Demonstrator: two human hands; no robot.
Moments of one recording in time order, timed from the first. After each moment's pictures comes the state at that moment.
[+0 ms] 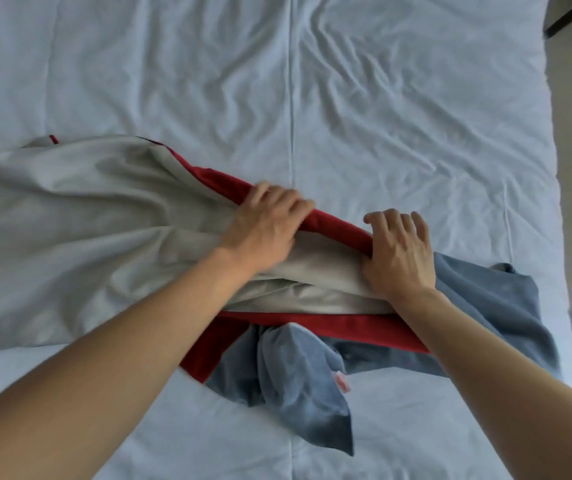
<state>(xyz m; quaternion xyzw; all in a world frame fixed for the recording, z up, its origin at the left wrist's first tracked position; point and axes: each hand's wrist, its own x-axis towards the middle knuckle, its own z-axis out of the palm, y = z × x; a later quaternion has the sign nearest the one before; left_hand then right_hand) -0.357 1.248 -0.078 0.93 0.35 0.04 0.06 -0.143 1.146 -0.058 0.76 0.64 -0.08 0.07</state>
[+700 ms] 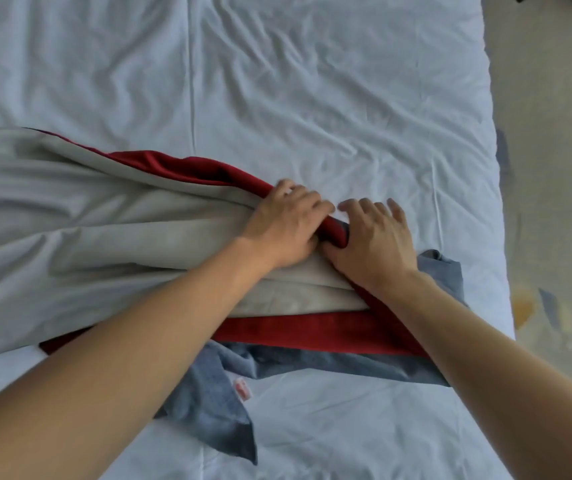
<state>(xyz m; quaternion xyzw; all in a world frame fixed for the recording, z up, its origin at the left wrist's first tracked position) -0.181 1.211 -0.086 0.95 0.28 0.04 0.12 -0.030 1.127 -0.063 0.77 0.62 -0.14 0.03</state>
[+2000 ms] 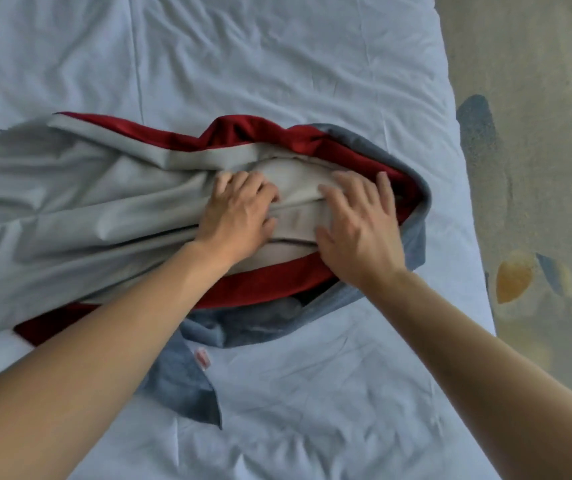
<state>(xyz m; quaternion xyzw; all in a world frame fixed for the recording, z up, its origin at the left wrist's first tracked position) -0.177 1.168 -0.080 0.92 0.38 0.02 0.08 -0.002 1.062 -0.038 0.75 0.65 -0.08 -0.08</state>
